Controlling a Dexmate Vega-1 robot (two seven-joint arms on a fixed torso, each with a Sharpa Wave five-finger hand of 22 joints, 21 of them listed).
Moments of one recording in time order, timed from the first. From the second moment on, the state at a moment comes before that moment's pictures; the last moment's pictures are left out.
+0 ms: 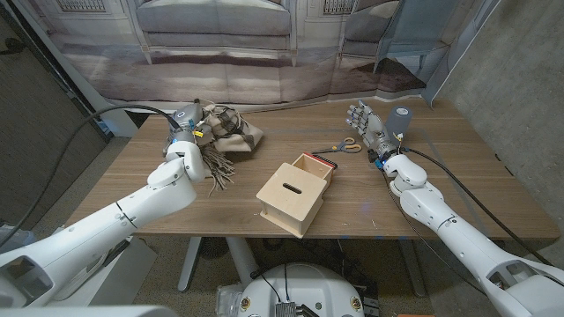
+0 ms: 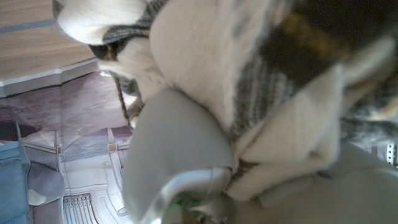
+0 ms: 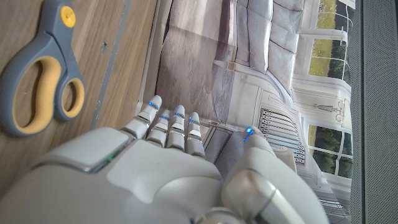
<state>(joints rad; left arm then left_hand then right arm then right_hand) 0.83 0.90 0.59 -2.03 0.35 0.89 0.44 1.37 0.07 0.38 -0.15 0.18 0.70 -0.08 0.55 0.33 0.66 -0.15 0.34 0.31 0.82 -0.04 0.35 0.45 1.09 -0.10 0.48 0.18 -0.83 -0.48 -0.40 -1.33 0.65 0.31 0.06 0.18 0.00 0.31 -0.06 0.23 0.24 0.04 0.20 0.19 0.24 0.08 0.23 0.19 0.11 0.03 0.19 0.18 0.16 -0.01 0.31 0.18</state>
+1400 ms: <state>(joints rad) 0.91 0.95 0.47 -1.99 0.43 0.50 0.46 1.37 0.07 0.38 -0.15 0.18 0.73 -0.09 0.55 0.31 0.69 -0.16 0.33 0.33 0.84 -0.04 0.34 0.48 1.09 -0.11 0.50 0.18 -0.83 -0.49 -0.39 -1.33 0.65 0.32 0.06 0.18 0.00 0.31 -0.06 0.23 0.24 0.04 0.20 0.19 0.24 0.08 0.23 0.19 0.11 0.04 0.19 0.18 0.17 -0.01 0.30 0.18</state>
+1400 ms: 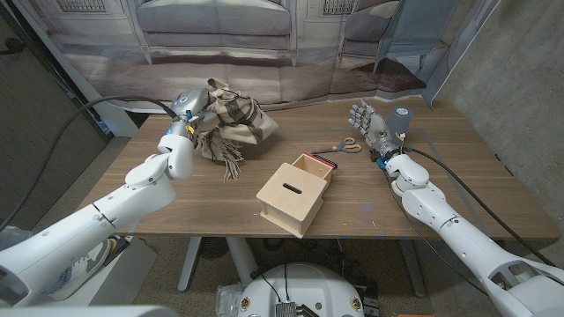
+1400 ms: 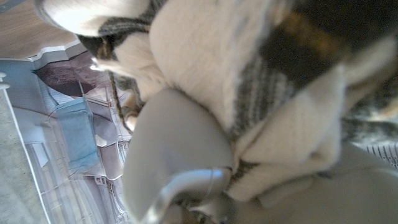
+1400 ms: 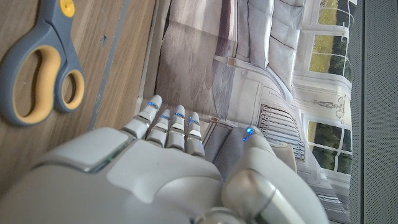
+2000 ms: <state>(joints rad) 0.94 0.94 0.42 -1.95 0.46 0.29 0.48 1.37 0.07 0.35 -0.13 0.18 0.75 -0.11 0.56 0.30 0.70 -0.17 0.32 0.35 0.84 -0.04 0.34 0.50 1.08 -0.12 0.51 0.18 -0.84 -0.48 -0.38 -1.34 0.66 0.33 0.06 0.18 0.00 0.31 -0.06 0.23 0.24 0.04 0.20 0.19 0.24 0.08 0.23 0.19 0.12 0.03 0.19 0.18 0.17 -0.02 0.30 0.18</state>
